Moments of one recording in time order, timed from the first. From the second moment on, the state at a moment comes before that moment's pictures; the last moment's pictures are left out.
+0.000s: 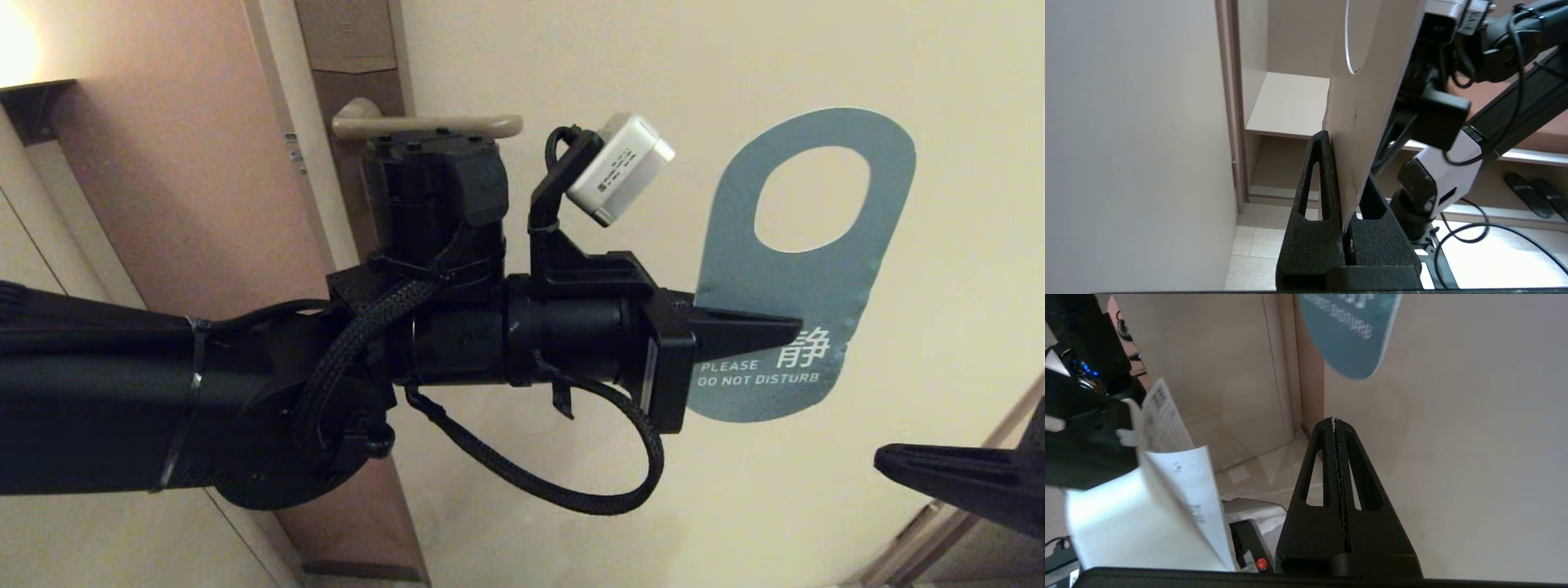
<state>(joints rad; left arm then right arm) -0.89 1.83 -1.21 -0.66 -0.70 -0.11 0.21 1.00 -0.53 -0.22 0.80 -0.12</state>
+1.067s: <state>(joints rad) -0.91 1.84 -1.23 -0.66 -0.70 -0.11 0.22 1.12 -0.53 -0.25 0.81 -0.12</state>
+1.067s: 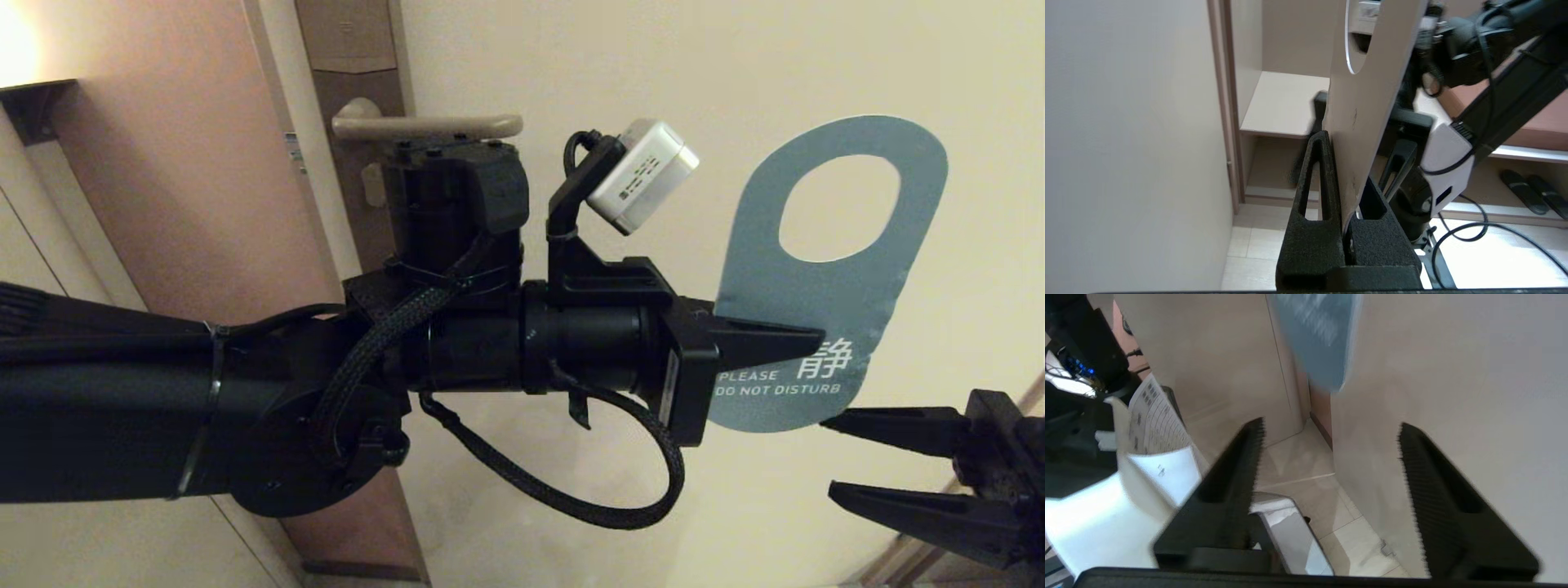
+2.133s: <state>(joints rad) -0.93 1.90 -1.27 -0.75 -0.70 -0.14 0.34 1.24 -0.67 -0.32 0.81 -0.09</state>
